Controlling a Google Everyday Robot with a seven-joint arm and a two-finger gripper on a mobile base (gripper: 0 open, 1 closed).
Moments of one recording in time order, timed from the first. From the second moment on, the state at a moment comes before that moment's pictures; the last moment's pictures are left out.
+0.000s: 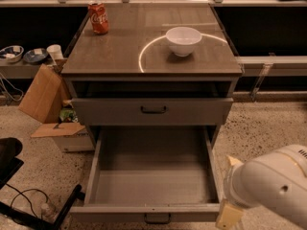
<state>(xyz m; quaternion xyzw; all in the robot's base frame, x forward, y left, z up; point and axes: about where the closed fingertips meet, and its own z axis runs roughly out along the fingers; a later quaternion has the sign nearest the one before) 0.375 -0.210 0.642 -0.57 0.81 -0.06 0.14</state>
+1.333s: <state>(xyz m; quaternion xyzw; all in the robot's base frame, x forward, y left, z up) 0.316 -0.208 0.543 -0.52 0.84 -0.03 0.12</state>
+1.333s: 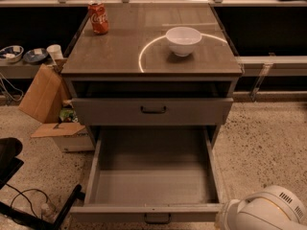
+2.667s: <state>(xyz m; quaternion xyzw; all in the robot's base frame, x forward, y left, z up) 0.369 -0.200 0.400 -0.51 0.85 0.04 0.14</state>
